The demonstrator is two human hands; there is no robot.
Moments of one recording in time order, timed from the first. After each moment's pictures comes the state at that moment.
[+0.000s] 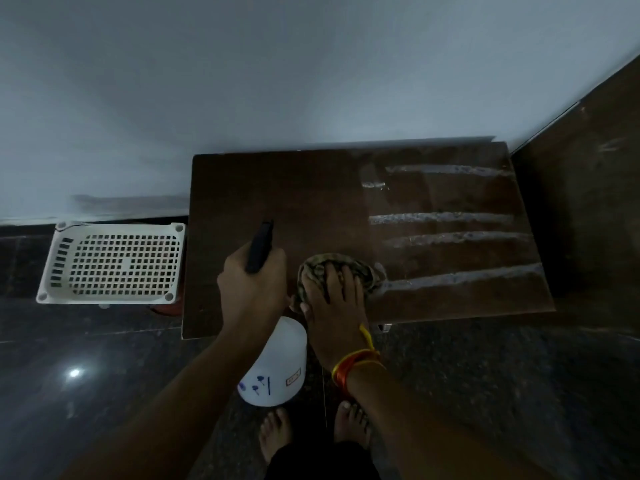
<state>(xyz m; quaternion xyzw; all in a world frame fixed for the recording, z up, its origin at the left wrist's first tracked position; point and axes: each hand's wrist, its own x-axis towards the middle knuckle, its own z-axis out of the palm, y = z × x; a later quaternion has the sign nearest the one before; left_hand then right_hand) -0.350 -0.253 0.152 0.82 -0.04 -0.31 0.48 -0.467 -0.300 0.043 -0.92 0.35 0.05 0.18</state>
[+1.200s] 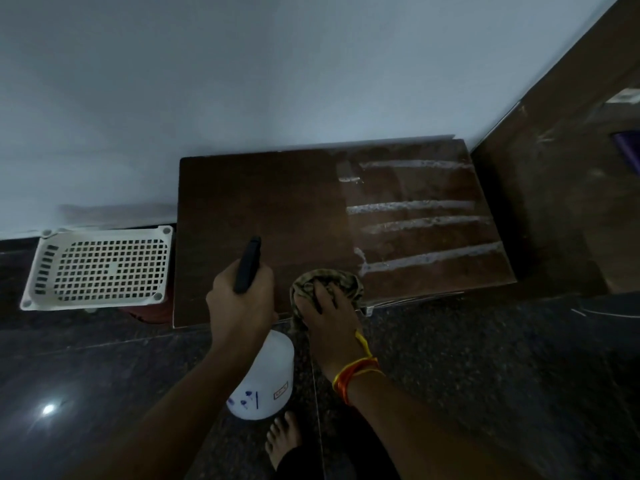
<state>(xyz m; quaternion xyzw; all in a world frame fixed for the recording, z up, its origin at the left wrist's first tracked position) -0.387 -0.215 0.160 0.82 -0.07 -0.31 0.48 -0.512 -0.275 0.050 -0.92 0.31 0.05 0.22</state>
